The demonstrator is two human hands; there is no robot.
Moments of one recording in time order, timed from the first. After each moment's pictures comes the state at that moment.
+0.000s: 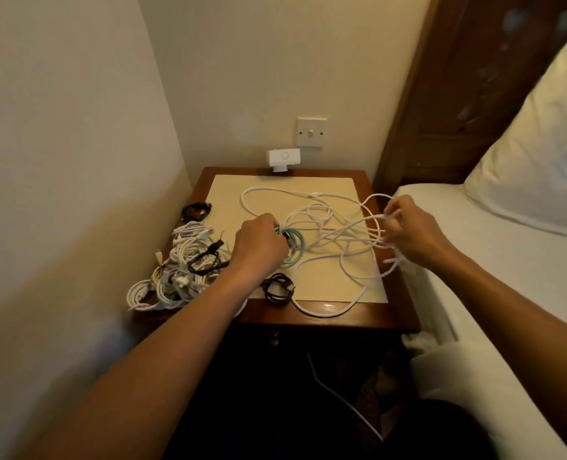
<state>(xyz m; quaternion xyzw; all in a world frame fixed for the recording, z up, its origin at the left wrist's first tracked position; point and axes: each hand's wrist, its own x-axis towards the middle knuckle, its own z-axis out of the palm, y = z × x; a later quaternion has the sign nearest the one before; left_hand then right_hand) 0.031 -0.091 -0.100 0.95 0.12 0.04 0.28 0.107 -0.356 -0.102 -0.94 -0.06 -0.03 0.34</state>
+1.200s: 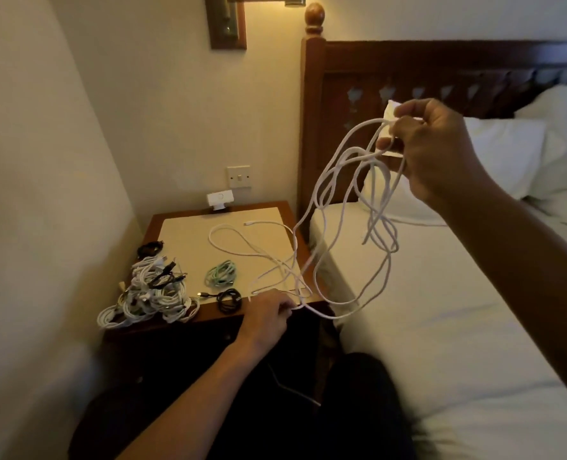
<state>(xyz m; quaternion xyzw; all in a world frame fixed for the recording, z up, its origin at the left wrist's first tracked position) -0.100 -0.206 -0.141 0.93 -0.14 0.09 0.32 -0.101 -0.436 0.133 -0.70 -0.02 -0.23 0.67</state>
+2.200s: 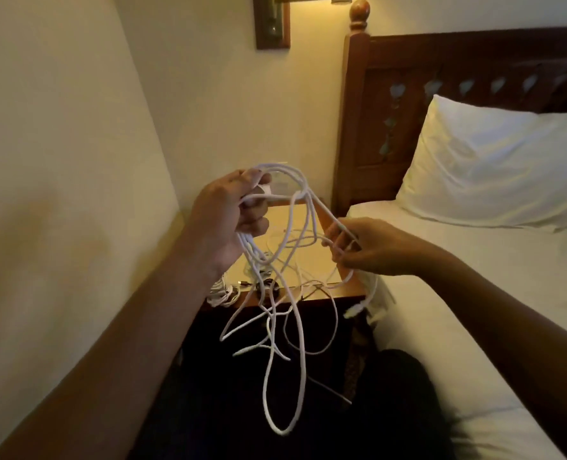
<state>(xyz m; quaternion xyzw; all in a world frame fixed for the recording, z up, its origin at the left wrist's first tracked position) -0.157 -0.132 0.082 0.58 -0.06 0.04 0.81 -0.099 -0.377 0.029 -0.91 -0.28 0.08 0.31</state>
